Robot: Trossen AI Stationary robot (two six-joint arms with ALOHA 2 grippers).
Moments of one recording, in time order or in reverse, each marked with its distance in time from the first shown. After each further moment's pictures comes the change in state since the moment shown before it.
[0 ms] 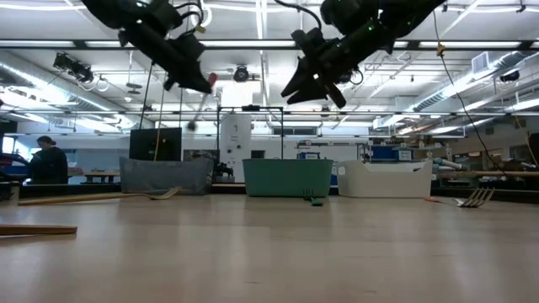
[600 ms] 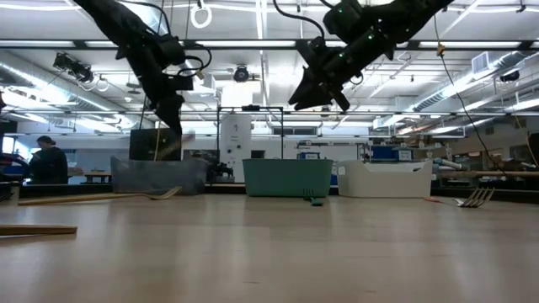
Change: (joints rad) left arm 0.087 0.101 -0.007 -0.294 -0.255 0.427; right arm -0.096 0.000 0.000 -0.018 -0.019 -0.110
